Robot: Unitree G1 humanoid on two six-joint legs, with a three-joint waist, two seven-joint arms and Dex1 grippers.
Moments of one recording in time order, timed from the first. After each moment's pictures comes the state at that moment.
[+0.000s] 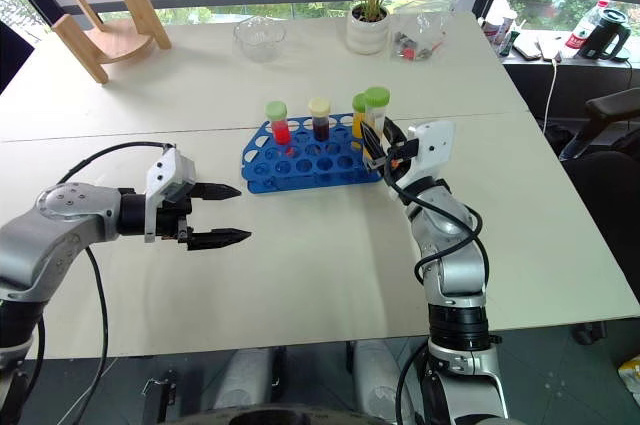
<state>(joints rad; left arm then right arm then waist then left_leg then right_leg) -0.32 0.87 -0.03 -0.29 -0.53 0.68 -1.05 -0.32 -0.13 -0.08 -0.13 0.16 0.20 0.38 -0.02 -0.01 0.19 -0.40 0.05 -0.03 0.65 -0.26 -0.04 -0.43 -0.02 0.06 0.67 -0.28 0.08</state>
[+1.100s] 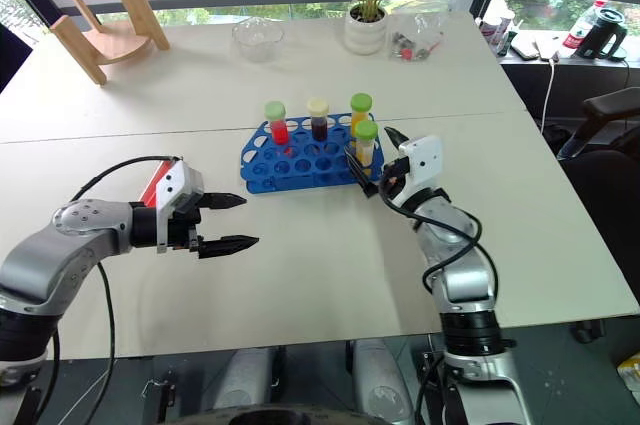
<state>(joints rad) -0.25 0.79 -0.03 -0.31 -0.51 0.66 -0.99 -0.29 -0.30 -0.02 -0.21 0.19 0.24 0.42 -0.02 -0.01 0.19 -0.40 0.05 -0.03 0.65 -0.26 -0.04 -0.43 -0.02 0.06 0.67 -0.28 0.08</state>
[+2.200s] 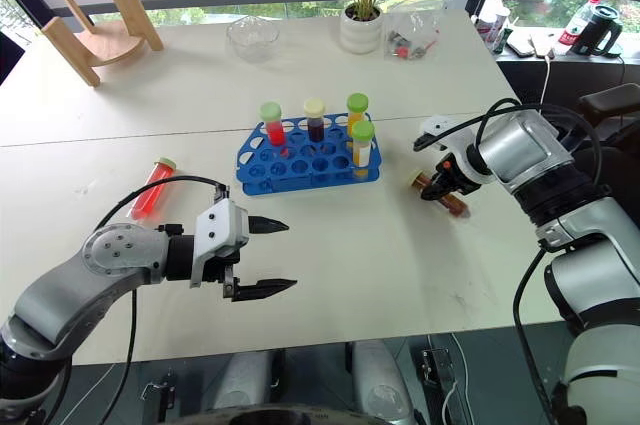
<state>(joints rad) -0.17 0.78 -0.18 -0.67 -0.49 0.70 -0.85 -1.02 -0.89 0.64 0.37 0.04 0.99 1.26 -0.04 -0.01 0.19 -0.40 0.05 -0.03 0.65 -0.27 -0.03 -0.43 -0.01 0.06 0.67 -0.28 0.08</state>
